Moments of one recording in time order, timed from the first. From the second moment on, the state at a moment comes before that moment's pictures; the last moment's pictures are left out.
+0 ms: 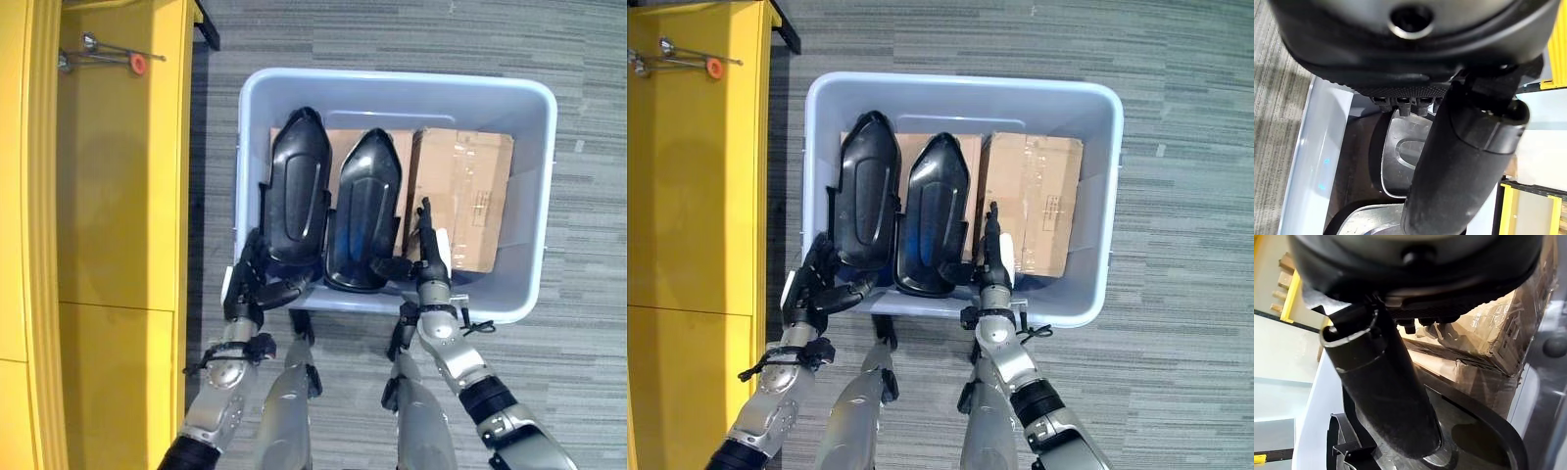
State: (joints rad) left arm -0.07 0.35 -0.25 0.11 -0.50 -0.21 0.30; right arm -0.42 -0.24 0.32 0.41 0.04 -0.08 -0.49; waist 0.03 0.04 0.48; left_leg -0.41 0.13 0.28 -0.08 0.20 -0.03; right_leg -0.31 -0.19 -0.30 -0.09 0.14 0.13
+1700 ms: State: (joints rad) left arm -0.08 0.33 -0.30 0.16 -0.55 -0.18 0.31; right arm -0.44 -0.27 0.16 0.48 0.37 -0.10 -0.52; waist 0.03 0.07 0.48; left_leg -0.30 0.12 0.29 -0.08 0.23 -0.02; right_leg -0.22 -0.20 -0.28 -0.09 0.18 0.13
